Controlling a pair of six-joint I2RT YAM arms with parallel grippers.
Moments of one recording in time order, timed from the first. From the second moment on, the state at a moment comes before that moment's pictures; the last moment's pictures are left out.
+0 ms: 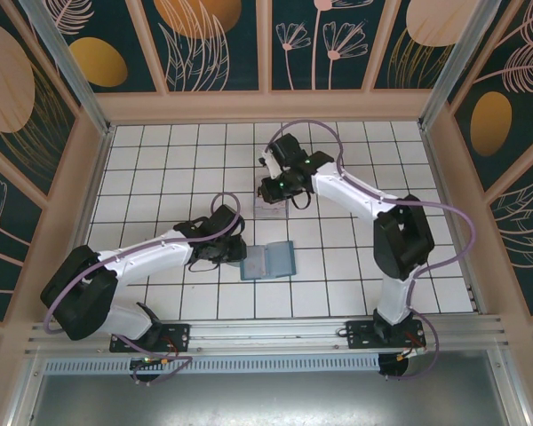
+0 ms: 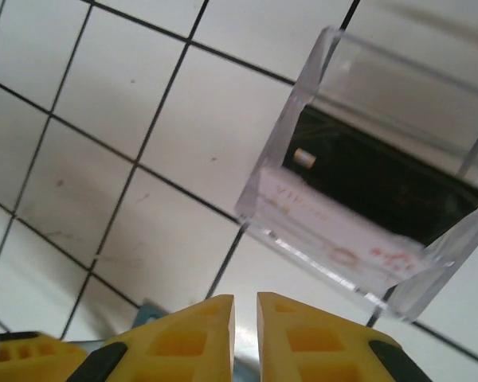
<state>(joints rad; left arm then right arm) -0.77 1.42 0.77 -0.45 0.07 -0.81 0.67 1.83 1.51 -0.71 -0.22 0.28</state>
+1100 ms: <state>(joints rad) -0.46 1.32 0.68 -0.45 0.12 -0.69 0.97 1.85 1.18 -0.48 -0.36 0.76</state>
